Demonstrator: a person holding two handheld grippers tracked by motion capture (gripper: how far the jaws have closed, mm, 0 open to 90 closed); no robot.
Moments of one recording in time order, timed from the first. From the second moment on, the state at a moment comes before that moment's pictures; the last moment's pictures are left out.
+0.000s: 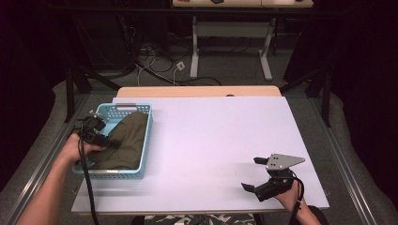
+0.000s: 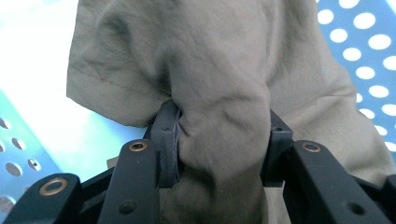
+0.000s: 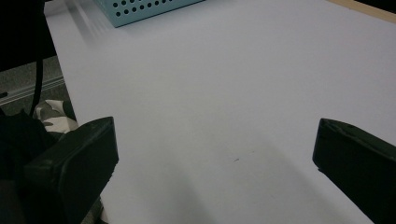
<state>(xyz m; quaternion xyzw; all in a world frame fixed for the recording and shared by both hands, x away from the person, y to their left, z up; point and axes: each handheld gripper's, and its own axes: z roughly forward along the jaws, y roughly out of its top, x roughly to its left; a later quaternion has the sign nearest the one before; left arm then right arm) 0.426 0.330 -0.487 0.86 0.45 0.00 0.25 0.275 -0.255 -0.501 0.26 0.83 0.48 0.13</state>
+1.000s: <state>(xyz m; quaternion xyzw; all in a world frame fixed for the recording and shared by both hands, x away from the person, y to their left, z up) 0.407 0.328 -0.456 0.87 0.40 0.06 0.29 0.276 -0.258 -0.501 0.27 0.83 0.47 0.13</state>
